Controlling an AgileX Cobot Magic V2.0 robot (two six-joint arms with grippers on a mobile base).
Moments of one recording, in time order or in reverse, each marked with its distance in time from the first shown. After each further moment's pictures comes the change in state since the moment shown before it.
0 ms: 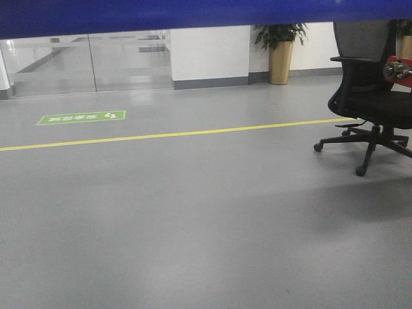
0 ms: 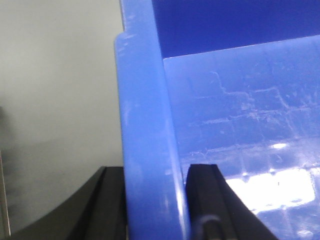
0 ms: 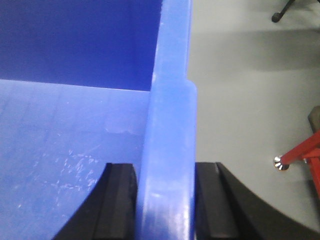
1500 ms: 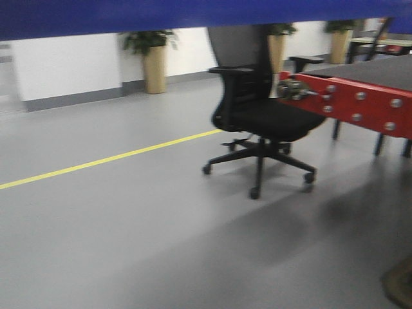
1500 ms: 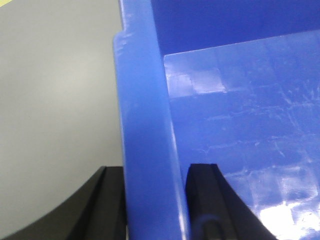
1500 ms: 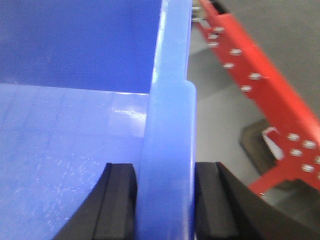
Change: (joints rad) left arm 0.000 0.000 0.000 0.011 0.000 0.000; right arm 0.000 0.000 0.000 0.004 -0.037 -0.002
